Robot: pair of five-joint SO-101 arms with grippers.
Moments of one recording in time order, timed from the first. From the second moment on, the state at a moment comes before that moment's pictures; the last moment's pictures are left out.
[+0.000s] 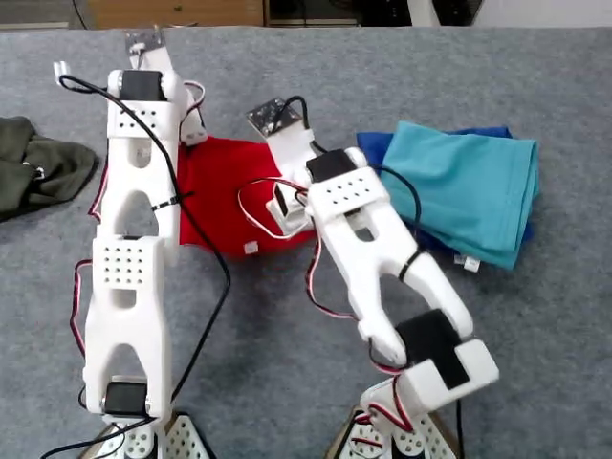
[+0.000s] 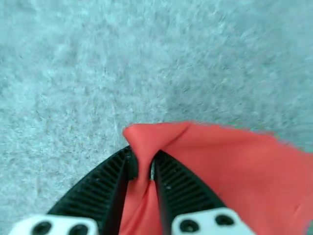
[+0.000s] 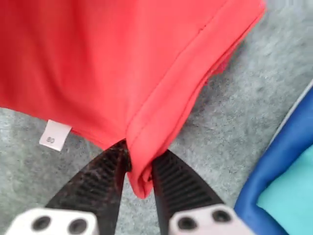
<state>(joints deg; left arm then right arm) -2.2 53.8 -77.5 100.2 9.9 -26.7 2.3 14.0 66.8 1.1</state>
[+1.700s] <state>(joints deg) -9.5 65.8 -77.2 98.1 7.1 -30.5 36.2 -15.2 71.9 -18.5</state>
